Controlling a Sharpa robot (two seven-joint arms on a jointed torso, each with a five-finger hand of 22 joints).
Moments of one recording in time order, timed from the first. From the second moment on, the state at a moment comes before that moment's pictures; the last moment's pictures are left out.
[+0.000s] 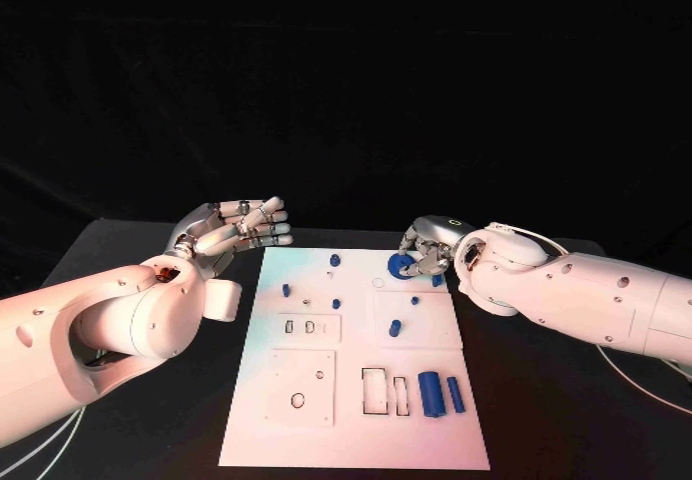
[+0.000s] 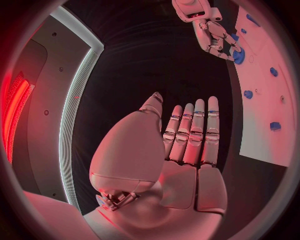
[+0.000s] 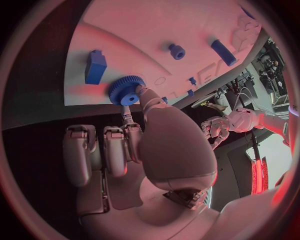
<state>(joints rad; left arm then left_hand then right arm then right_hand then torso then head) 1.28 -0.98 0.01 1.75 0.03 -0.47 0.37 1.45 -0.06 0.04 0.26 0.19 0.95 0.22 0.12 0.07 1.01 0.17 0.08 0.07 1.02 0.14 0.12 0.11 0.17 0.81 0.27 0.44 0.20 1.33 -0.72 -0.10 1.33 -1.46 -0.28 -0.21 1.40 -0.09 0.15 0.11 0.32 1.04 0.13 0.18 0.19 1.46 0.03 1.41 1.31 1.47 -0.03 1.54 1.31 0.04 1.46 0.08 1.50 1.31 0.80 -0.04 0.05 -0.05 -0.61</state>
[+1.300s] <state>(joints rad) 1.28 -0.97 0.01 1.75 0.03 -0.47 0.36 1.45 -0.05 0.04 0.26 0.19 0.95 0.22 0.12 0.07 1.01 0.17 0.08 0.07 1.02 0.14 0.12 0.11 0.17 0.81 0.27 0.44 0.20 1.31 -0.53 -0.11 1.39 -1.66 -0.45 -0.26 1.39 -0.13 0.20 0.12 0.40 1.05 0.14 0.16 0.19 1.46 0.03 1.42 1.31 1.47 -0.03 1.54 1.31 0.04 1.47 0.08 1.52 1.31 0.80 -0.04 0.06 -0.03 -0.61</state>
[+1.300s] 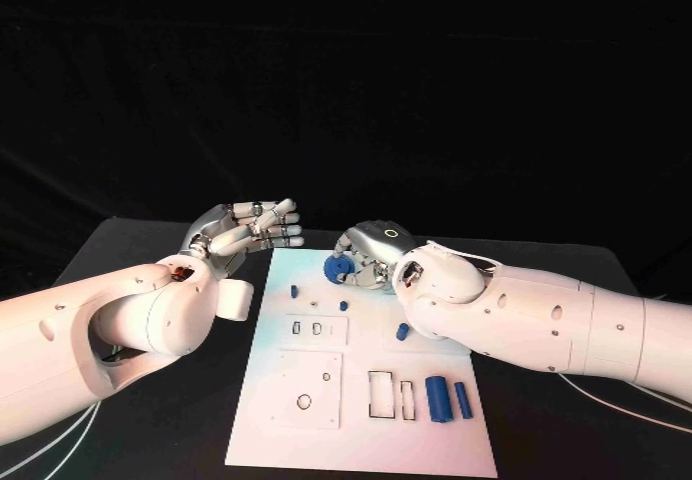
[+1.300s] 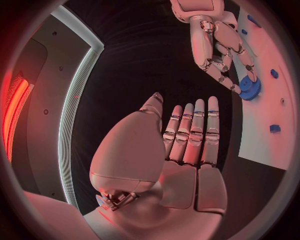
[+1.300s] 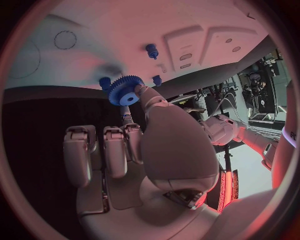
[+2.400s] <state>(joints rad) 1.28 -0.97 0.01 1.75 0.04 -0.47 0.36 1.45 -0.05 0.04 0.26 0.19 0.95 0.22 0.12 0.07 1.01 0.17 0.08 0.07 1.02 0.14 0.12 0.11 0.17 0.81 0.27 0.44 0.20 1.29 -0.47 -0.12 1.30 -1.66 -0.39 -0.27 1.28 -0.16 0.14 0.20 0.32 0.94 0.16 0.06 0.15 1.44 0.07 1.38 1.31 1.47 0.00 1.54 1.31 0.04 1.46 0.10 1.50 1.31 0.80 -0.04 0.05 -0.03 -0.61</state>
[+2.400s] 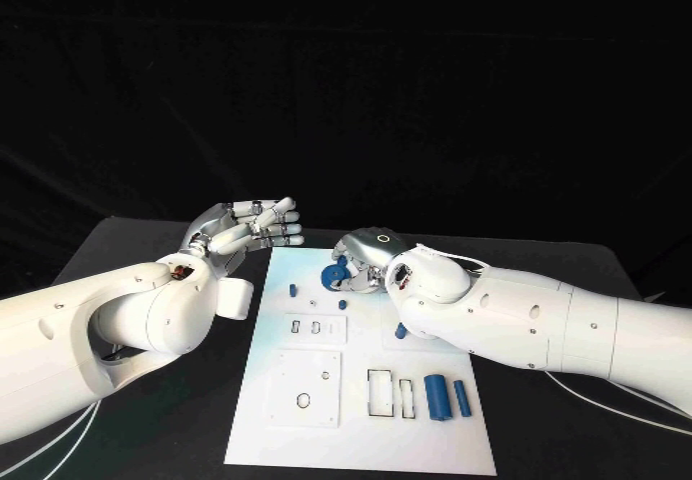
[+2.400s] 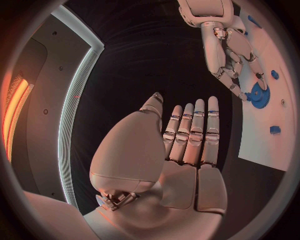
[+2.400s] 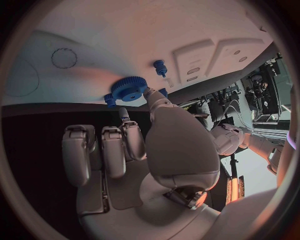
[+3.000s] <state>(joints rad) 1.28 -0.97 0.01 1.74 0.04 -0.47 0.36 1.45 -0.05 0.04 0.26 0.19 0.95 0.22 0.12 0.07 1.01 0.17 0.08 0.07 1.02 0.14 0.11 0.11 0.17 0.81 0.27 0.44 0.20 1.29 -0.56 -0.12 1.37 -1.61 -0.44 -0.24 1.27 -0.14 0.12 0.26 0.36 0.98 0.14 0.07 0.15 1.46 0.06 1.41 1.31 1.47 0.00 1.54 1.31 0.04 1.46 0.10 1.50 1.31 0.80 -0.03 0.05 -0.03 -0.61</state>
